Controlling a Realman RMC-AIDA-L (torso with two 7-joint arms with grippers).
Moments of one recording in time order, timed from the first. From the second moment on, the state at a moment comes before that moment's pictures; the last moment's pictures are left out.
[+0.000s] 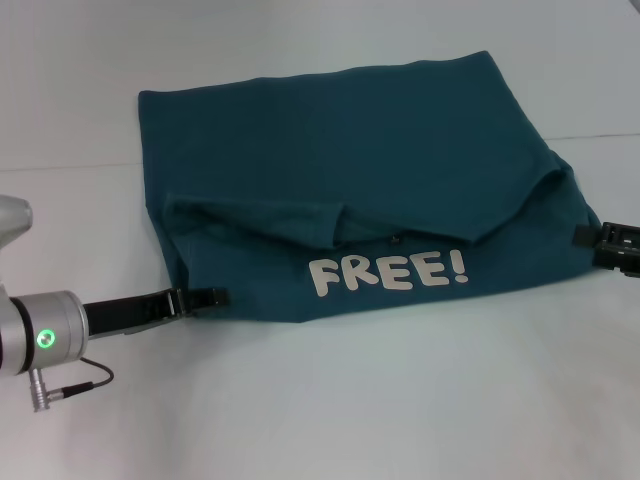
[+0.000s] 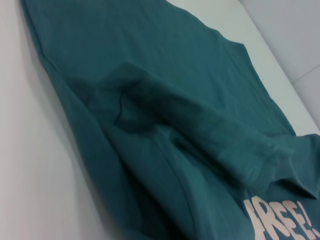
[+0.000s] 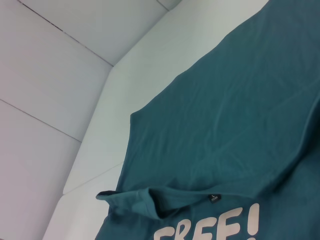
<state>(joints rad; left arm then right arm) -0.58 -2.15 0.81 0.66 2.11 1.08 -2.25 0.45 1.90 -0.48 -0.65 -2.05 -1.51 2.21</state>
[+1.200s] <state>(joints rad) -0.59 -2.13 0.81 0.69 2.11 1.14 -2.25 0.51 1.80 -0.49 -0.66 -2.21 -1.53 2.37</state>
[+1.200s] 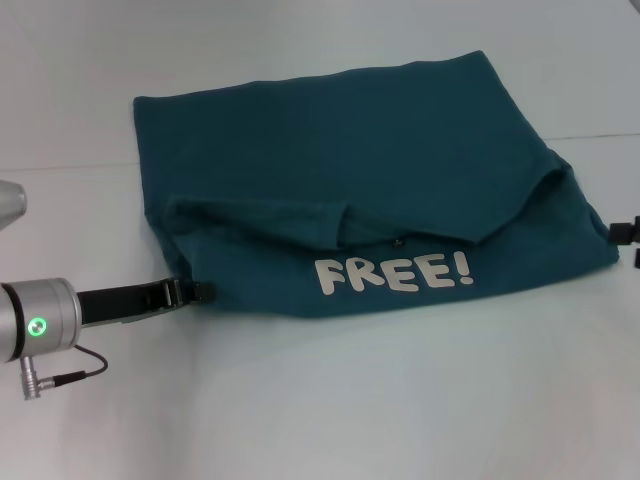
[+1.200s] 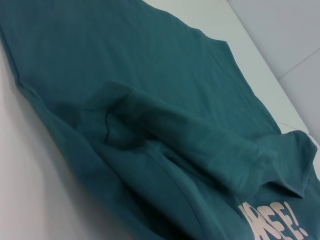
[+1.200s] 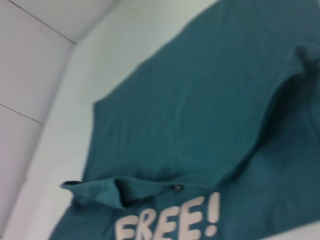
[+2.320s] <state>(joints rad) -0.59 -2.14 0.81 0.69 2.10 1.13 -2.25 0.66 1.86 -0.63 -0.69 -2.56 -1.12 2.46</state>
